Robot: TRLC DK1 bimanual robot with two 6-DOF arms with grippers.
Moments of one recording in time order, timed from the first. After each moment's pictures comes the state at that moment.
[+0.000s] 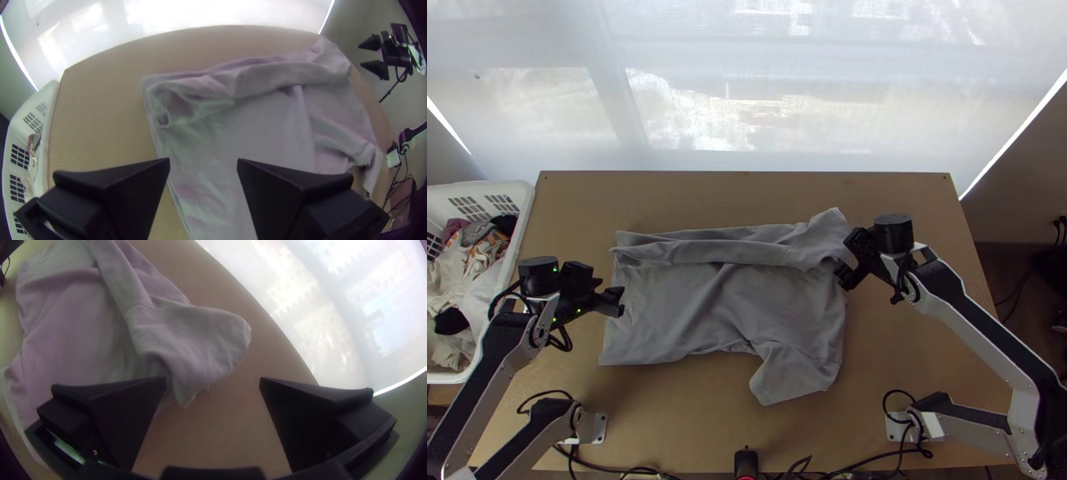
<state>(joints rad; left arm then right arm) -0.02 0.93 0.66 -0.52 0.22 0.21 0.39 1.29 0.95 -0.40 0.11 -0.56</state>
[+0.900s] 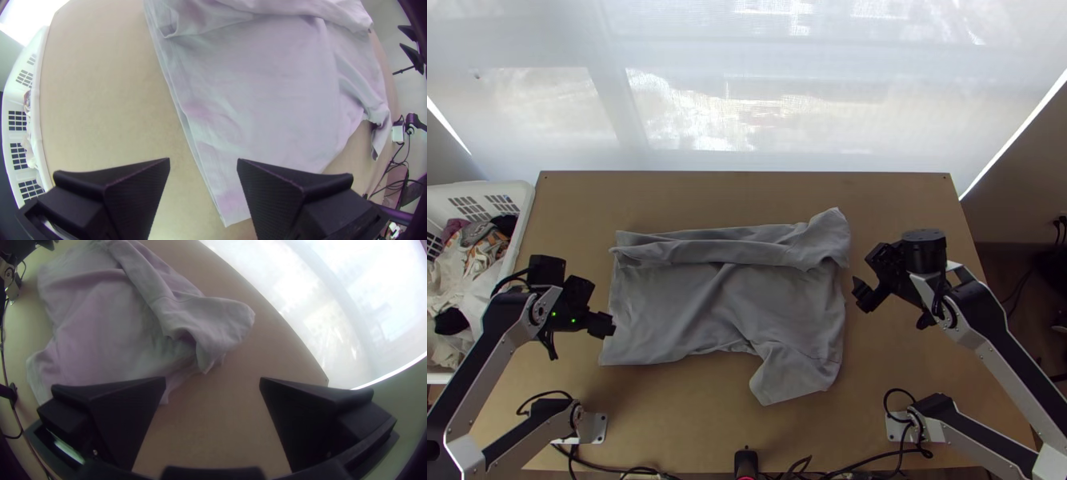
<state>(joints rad) 0.03 1.08 0.75 -0.90 0.12 0.31 0.39 1.06 0.95 -0.66 0.06 -0.51</state>
